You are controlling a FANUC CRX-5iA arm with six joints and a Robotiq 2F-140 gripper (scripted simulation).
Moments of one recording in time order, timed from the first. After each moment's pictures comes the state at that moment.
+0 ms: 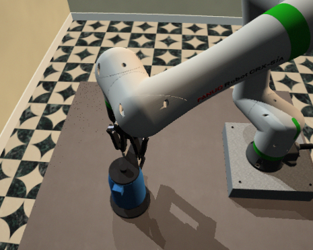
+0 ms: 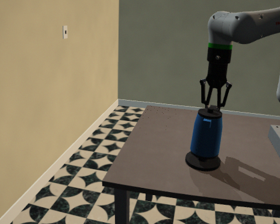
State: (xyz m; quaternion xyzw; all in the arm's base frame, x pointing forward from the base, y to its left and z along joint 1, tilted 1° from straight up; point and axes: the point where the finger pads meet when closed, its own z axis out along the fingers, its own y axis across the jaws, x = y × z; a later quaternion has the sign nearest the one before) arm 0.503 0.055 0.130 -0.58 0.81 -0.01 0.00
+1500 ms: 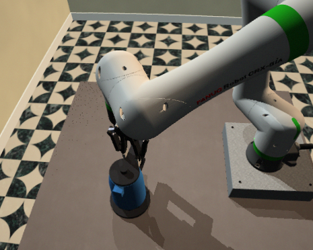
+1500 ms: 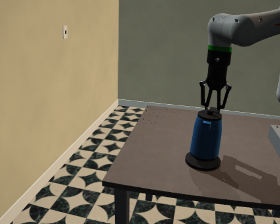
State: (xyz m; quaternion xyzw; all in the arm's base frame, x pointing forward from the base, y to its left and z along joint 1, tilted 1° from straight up) arm 0.503 0.055 0.122 -0.58 0.81 -0.01 0.00
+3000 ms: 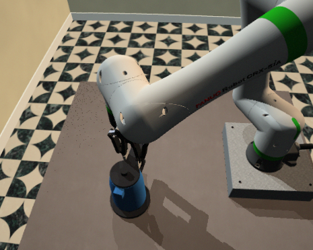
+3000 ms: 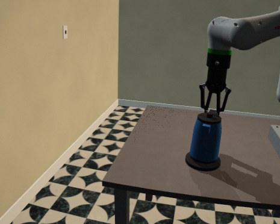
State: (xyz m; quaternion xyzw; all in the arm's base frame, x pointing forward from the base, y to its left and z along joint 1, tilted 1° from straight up) arm 0.504 0.054 0.109 -0.58 0.81 -0.01 0.00
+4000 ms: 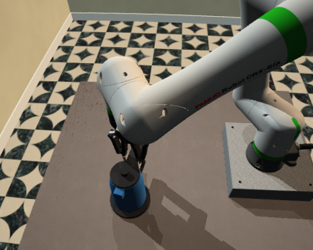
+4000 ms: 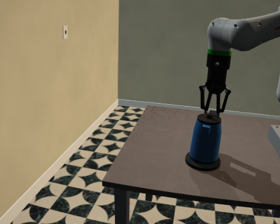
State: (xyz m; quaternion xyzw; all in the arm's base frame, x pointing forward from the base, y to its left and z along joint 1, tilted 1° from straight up) arm 0.504 0.054 0.106 -0.58 0.81 -0.01 0.00
